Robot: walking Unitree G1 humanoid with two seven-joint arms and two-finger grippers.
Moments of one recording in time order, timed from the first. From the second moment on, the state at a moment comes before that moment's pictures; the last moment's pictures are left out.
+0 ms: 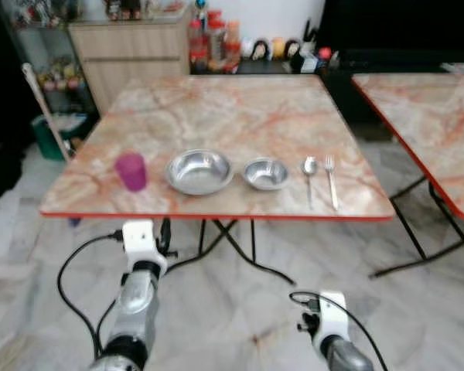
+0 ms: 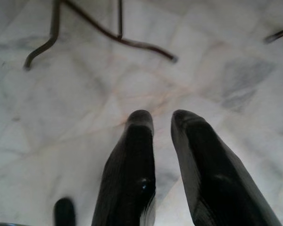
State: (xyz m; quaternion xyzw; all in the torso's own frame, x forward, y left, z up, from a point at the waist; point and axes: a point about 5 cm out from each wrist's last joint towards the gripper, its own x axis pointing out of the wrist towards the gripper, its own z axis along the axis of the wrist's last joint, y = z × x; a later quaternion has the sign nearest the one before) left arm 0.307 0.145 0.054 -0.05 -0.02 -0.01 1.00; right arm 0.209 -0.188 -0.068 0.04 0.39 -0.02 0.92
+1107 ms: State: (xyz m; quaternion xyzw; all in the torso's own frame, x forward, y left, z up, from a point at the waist) left arm 0.299 0.151 0.071 -0.07 -0.05 -0.02 1.00; right arm 0.209 -0.176 -0.070 0.05 0.39 -0.01 0.92
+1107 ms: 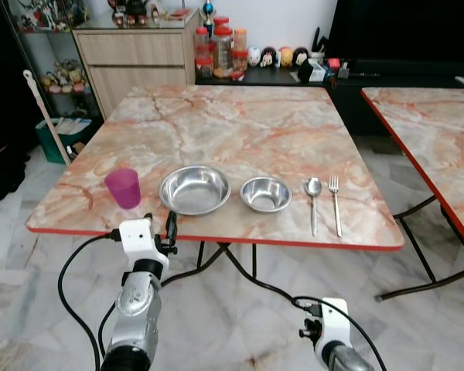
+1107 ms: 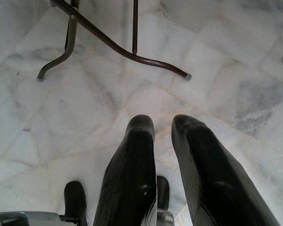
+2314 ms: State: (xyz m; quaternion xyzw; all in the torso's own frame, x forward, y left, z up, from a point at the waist) left arm 0.318 0.145 0.091 -0.12 -0.05 0.00 0.99; right arm 0.211 -0.174 -0.069 0.05 0.39 0.00 0.92
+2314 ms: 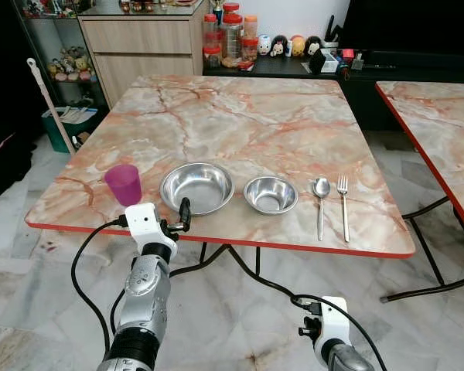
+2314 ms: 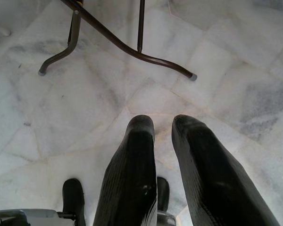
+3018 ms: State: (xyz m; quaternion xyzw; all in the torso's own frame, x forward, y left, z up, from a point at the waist) left arm 0.320 0.153 0.114 -0.12 -0.10 0.00 0.99; right arm 0.211 -0.171 -0.069 0.05 0.39 0.00 0.92
